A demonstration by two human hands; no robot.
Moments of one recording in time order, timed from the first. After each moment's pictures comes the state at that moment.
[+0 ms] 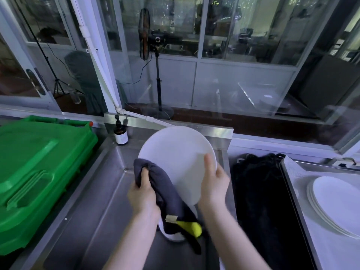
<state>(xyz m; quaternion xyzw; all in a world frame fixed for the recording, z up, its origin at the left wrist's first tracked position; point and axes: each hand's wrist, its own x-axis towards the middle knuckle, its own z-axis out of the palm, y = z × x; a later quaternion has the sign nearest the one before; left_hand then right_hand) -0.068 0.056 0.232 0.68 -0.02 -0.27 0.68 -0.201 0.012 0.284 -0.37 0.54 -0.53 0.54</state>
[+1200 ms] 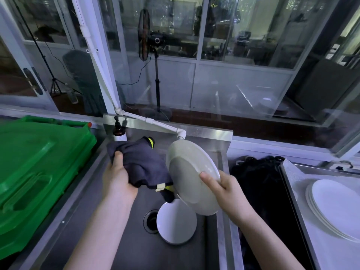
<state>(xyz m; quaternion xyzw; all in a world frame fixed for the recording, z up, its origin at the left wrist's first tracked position) -0.012 0.052 0.297 0.53 0.00 -0.37 0.76 -0.253 0.016 0.302 -0.68 0.43 -0.33 0.49</state>
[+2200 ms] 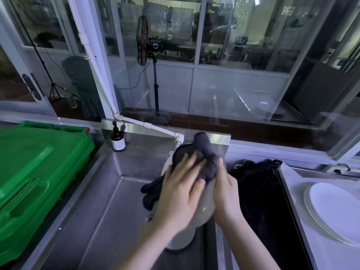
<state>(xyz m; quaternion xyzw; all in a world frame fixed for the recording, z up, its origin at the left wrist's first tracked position) -0.116 0.056 0.288 0.60 -0.68 -0.06 0.43 -0.227 0.013 0.305 -0.45 0.50 -0.50 0.54</state>
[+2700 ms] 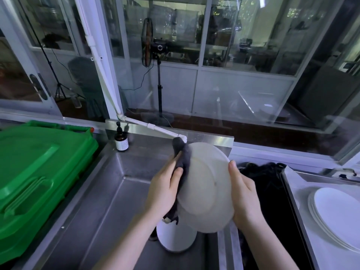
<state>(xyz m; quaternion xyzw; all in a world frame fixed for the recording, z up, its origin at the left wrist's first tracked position) -0.074 0.036 0.262 0.64 -0.56 -0.16 0.50 -0.257 0.009 0.314 -0.49 0.48 -0.47 0.56</state>
